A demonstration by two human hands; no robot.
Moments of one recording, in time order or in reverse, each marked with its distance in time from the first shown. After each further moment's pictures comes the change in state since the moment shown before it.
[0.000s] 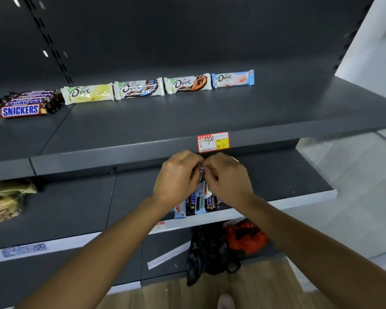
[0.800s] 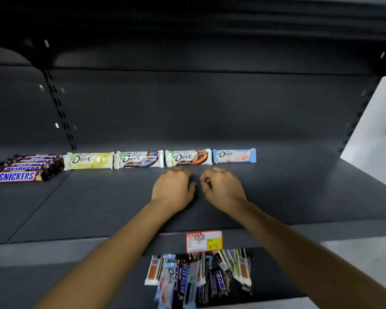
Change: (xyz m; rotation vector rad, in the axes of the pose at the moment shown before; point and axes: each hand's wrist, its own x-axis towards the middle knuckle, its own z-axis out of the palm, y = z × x) left_hand 0.167 -0.041 -0.011 0.317 -0.230 -0.375; right_hand 0.180 0.053 -0.018 -0.140 -0.280 0.083
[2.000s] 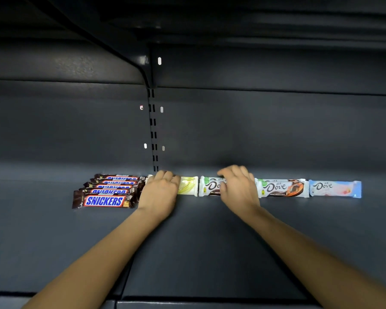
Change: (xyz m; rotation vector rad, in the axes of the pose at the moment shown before) left_hand 0.022 -0.282 -0.035 0.344 0.076 0.018; right_hand 0.139 -0.146 0.129 -0.090 0.280 -0.076
